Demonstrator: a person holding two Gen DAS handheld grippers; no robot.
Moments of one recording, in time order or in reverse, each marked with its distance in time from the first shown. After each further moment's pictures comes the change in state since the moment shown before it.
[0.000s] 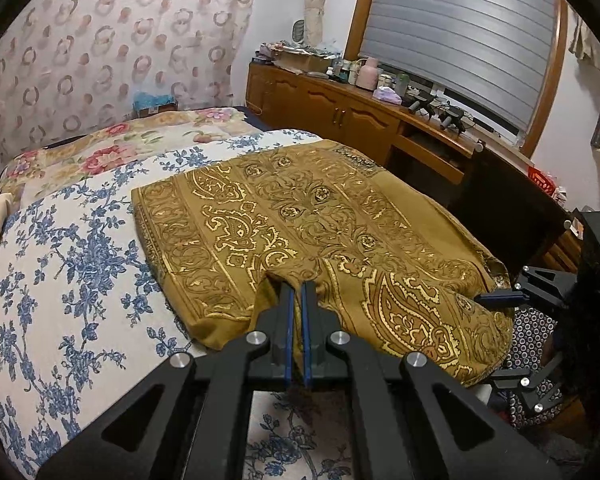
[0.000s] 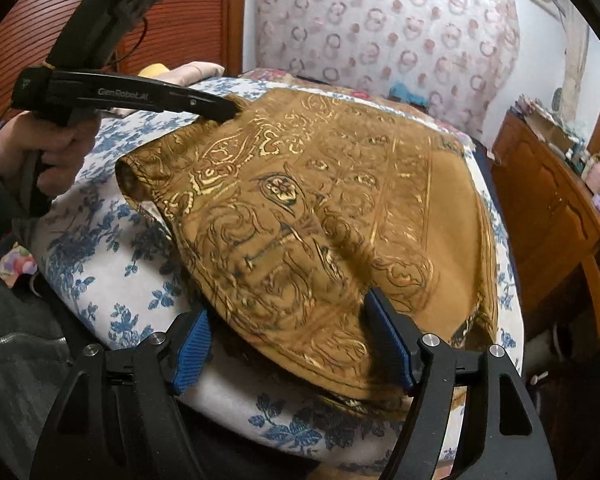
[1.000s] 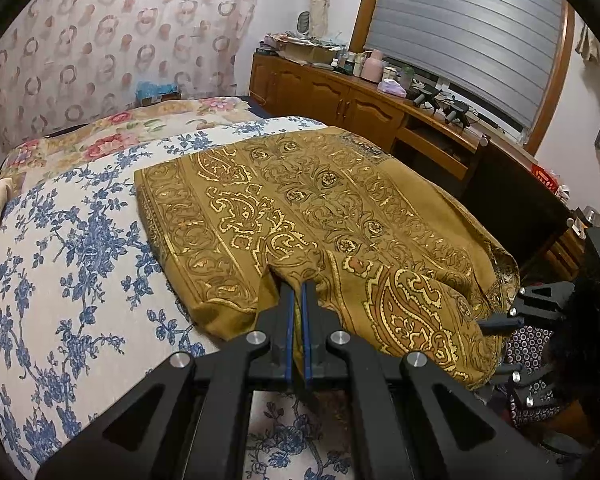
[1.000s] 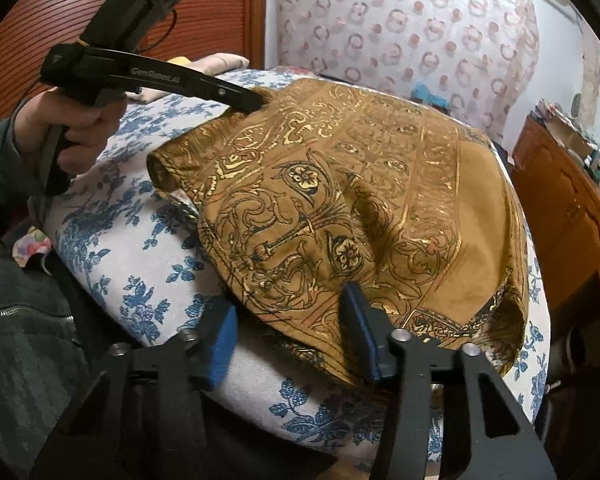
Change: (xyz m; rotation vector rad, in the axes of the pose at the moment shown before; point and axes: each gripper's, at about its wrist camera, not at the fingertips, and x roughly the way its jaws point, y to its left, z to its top) left arm -0.001 0.003 -0.010 -0.018 0.033 0.001; right arm 0.011 0.012 -0.012 -0.058 -0.012 0.055
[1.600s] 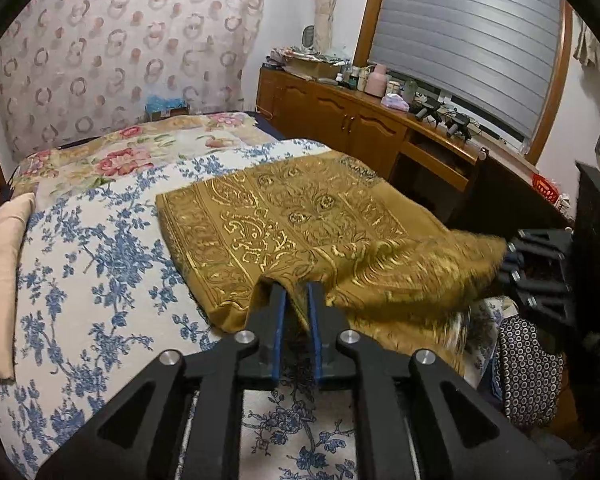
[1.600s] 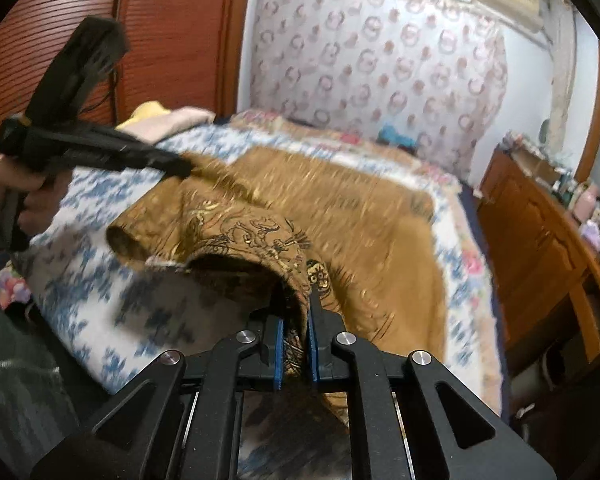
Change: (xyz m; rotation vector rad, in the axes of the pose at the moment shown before) left arm -0.038 -0.003 0.009 0.003 -0.055 0.027; right arm -0.032 -0.034 0.048 0.013 -0.163 -0.135
